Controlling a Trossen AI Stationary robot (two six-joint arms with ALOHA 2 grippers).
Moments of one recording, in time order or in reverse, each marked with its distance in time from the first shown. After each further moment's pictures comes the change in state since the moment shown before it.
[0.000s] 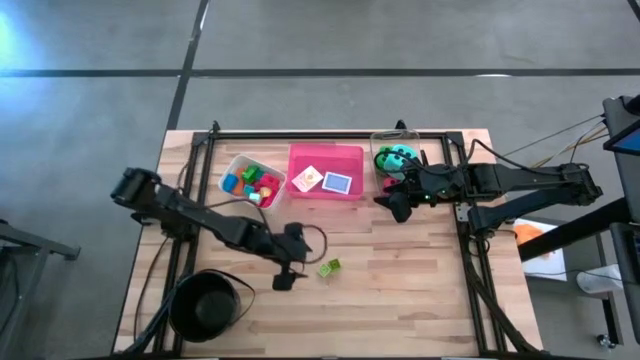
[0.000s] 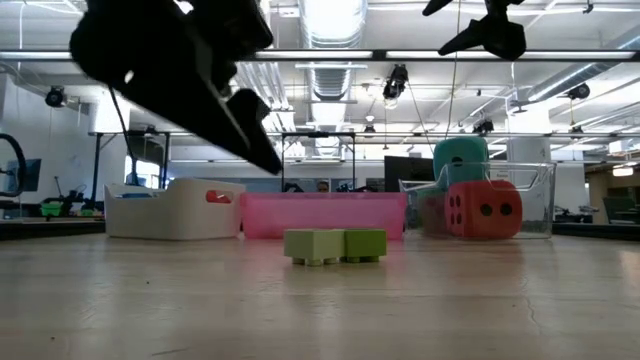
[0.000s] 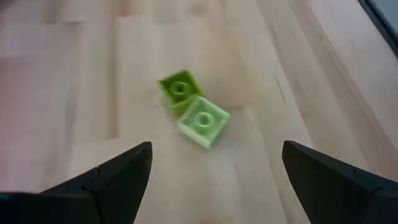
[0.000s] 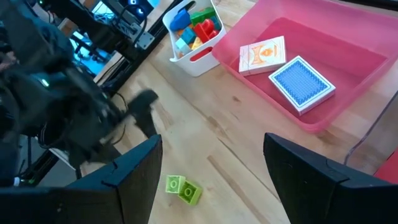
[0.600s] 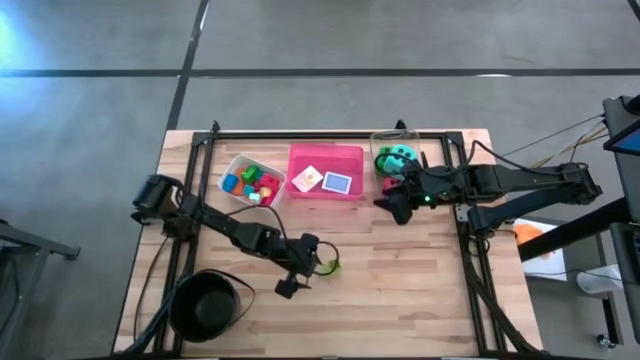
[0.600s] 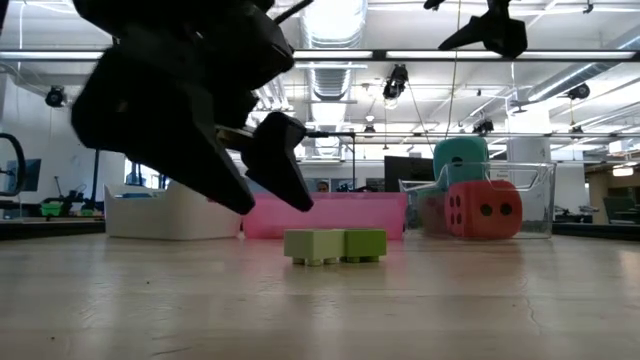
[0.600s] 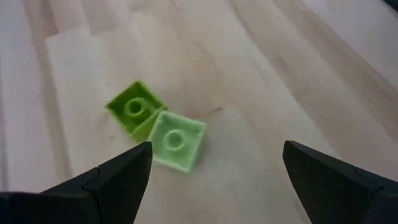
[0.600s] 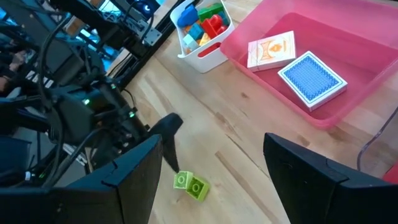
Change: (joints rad) left arm 0.025 0.180 0.040 0.127 0.153 0.271; right arm 0.021 0.000 0.000 0.010 -0.008 0.015
